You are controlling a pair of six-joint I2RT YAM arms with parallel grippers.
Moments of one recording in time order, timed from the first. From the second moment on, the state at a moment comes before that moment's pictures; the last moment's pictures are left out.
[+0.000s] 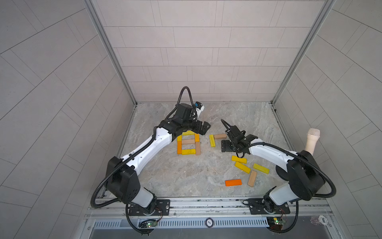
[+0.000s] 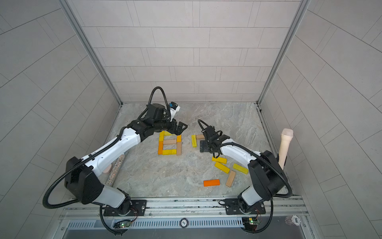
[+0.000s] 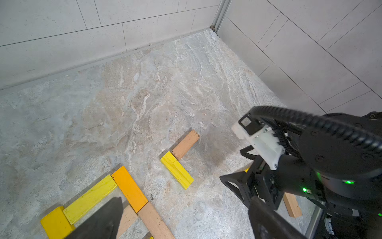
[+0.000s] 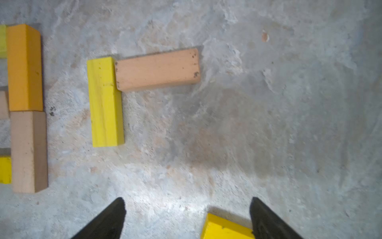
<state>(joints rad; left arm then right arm) -0.55 1.51 1.32 -0.44 0.29 -0.11 0.52 1.48 0.91 -0.54 0.17 0.52</state>
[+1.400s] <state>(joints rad) -0.56 1.51 1.32 -0.44 0.29 -0.12 0.45 1.41 0.70 -0.55 0.16 0.75</state>
